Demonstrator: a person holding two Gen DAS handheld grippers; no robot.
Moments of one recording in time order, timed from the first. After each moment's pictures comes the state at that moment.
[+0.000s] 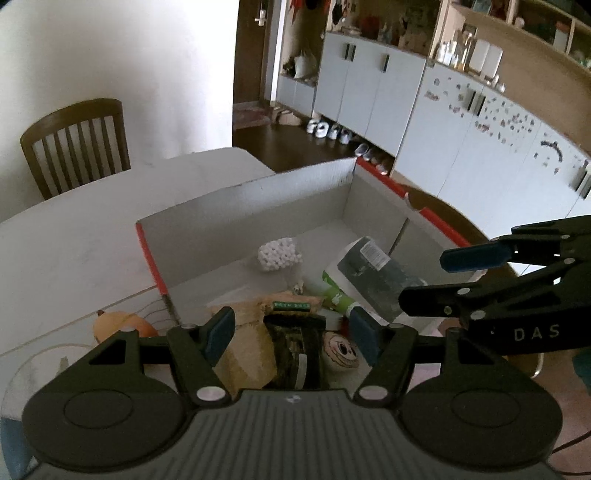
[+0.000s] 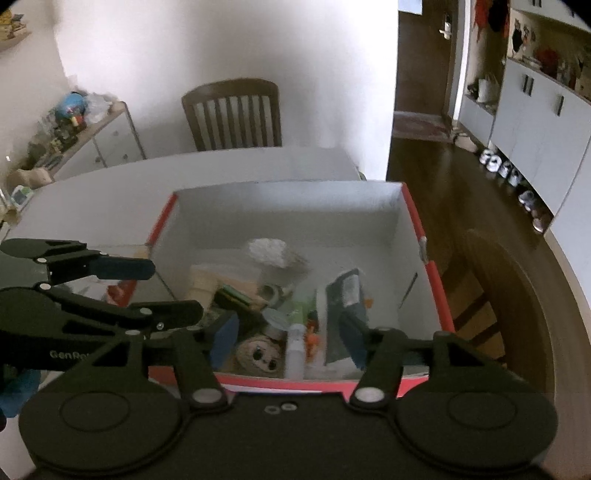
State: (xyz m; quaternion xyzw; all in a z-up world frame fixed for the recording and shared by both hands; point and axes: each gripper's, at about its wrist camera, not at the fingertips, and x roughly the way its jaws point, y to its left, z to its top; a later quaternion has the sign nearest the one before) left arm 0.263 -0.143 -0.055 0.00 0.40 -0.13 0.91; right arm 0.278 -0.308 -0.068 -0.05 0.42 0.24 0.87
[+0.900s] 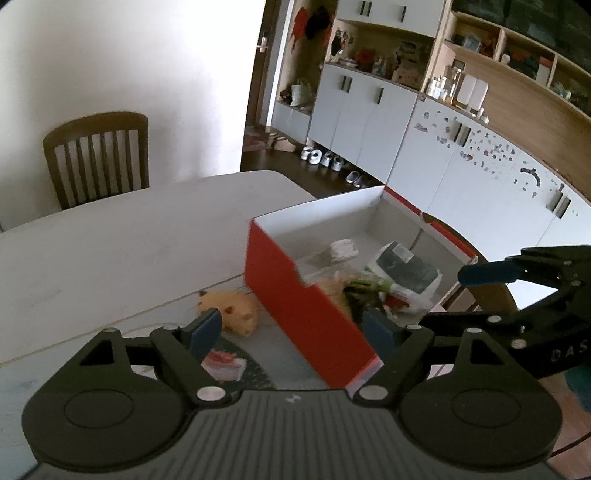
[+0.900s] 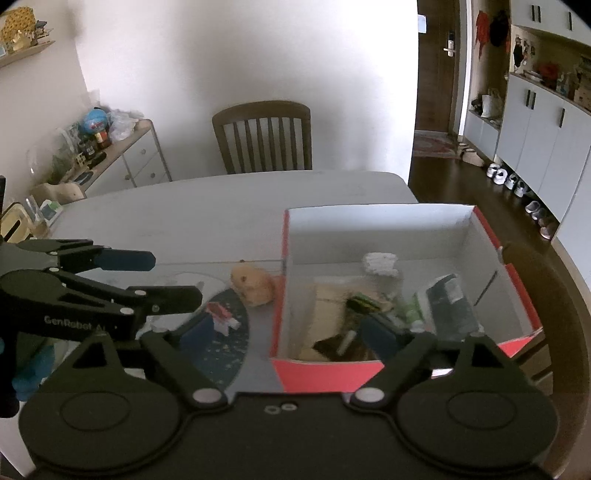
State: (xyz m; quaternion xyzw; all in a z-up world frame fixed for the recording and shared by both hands) left arm 0.195 -0.004 -0.022 -0.03 0.37 -0.15 0.92; right arm 0.199 -0.201 -0.037 -0.03 0.39 0.24 0.89
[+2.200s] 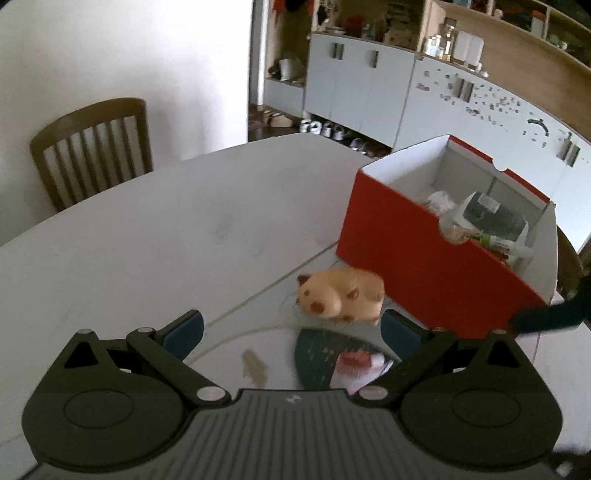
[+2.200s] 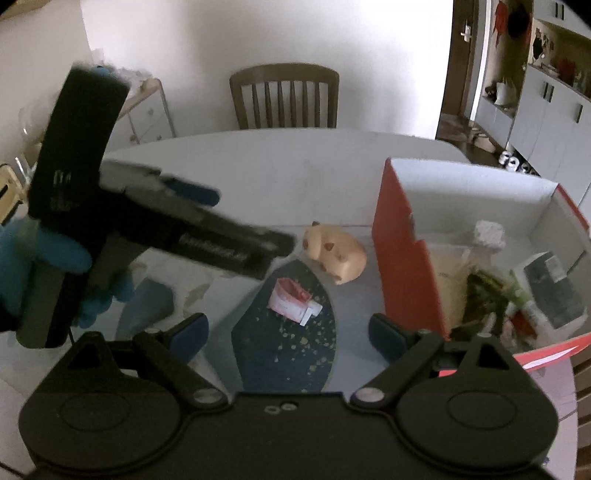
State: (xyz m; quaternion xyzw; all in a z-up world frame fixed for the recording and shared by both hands) left arm 0.279 0.069 -0.106 0.04 0.39 -0.18 0.90; right arm 0.190 -0.080 -0.112 -0.06 0.42 0.23 0.87
